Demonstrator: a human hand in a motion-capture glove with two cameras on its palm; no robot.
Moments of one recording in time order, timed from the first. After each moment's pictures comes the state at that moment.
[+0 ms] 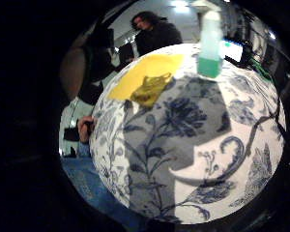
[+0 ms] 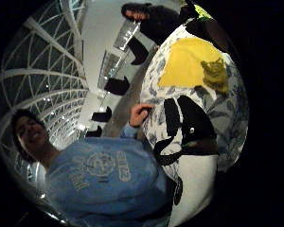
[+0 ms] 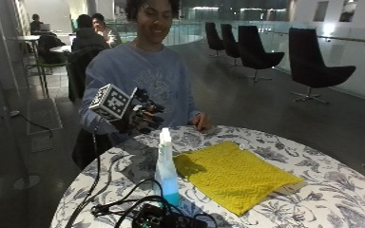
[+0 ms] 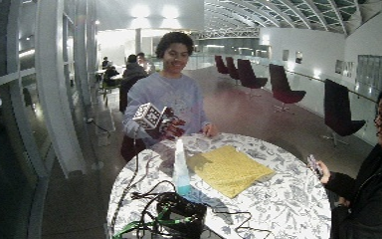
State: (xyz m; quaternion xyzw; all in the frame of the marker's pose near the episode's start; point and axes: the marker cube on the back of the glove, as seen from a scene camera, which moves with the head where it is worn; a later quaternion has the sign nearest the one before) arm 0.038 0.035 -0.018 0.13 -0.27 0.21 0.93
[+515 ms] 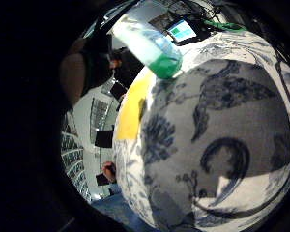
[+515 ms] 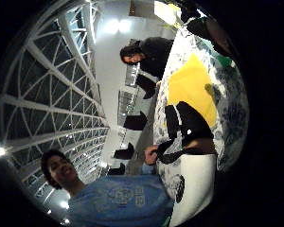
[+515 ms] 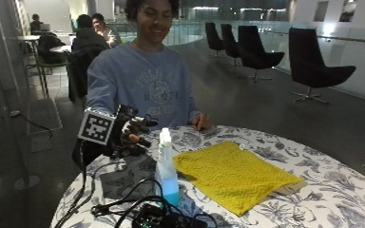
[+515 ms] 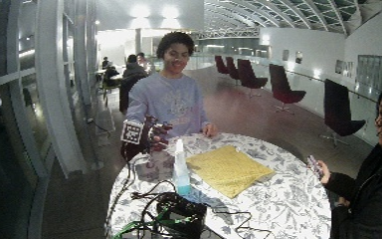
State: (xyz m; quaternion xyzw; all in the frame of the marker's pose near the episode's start) arm 0.124 0.021 0.000 0.26 -0.33 0.36 0.83
